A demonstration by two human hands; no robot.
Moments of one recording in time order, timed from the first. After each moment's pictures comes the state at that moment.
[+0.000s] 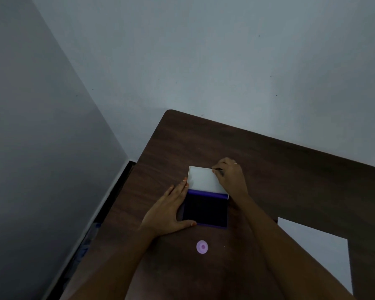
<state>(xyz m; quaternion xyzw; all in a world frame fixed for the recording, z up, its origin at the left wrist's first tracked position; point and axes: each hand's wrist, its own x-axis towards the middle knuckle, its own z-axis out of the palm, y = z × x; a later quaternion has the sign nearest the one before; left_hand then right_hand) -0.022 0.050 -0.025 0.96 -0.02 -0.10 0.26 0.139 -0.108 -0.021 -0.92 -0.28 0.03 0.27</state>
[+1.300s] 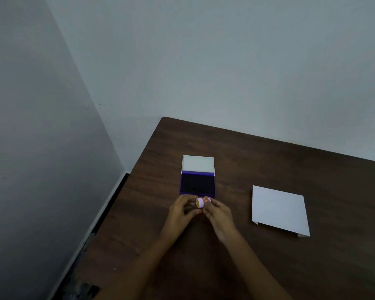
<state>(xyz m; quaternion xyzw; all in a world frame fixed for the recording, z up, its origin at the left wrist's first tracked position) -0.112 -0.038 0.013 0.81 0.13 0.07 0.56 -0.062 -0.155 0.030 -0.60 0.20 0.28 0.72</state>
